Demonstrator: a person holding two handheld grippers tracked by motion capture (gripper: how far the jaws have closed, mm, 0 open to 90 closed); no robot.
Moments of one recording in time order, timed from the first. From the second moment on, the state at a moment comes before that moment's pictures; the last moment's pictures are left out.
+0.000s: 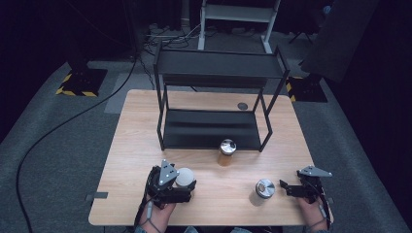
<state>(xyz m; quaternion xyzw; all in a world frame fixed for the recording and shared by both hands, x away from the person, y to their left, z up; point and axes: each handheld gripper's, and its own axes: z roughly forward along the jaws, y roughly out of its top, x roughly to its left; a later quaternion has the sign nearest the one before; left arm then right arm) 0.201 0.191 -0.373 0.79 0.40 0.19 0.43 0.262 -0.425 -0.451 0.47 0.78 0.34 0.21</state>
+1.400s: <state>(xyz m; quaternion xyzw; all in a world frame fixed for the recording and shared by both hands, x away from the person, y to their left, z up) 0.230 0.181 -0.343 0.80 0.40 0.19 0.40 0.262 -0.425 -0.452 0.47 0.78 0.34 0.21</state>
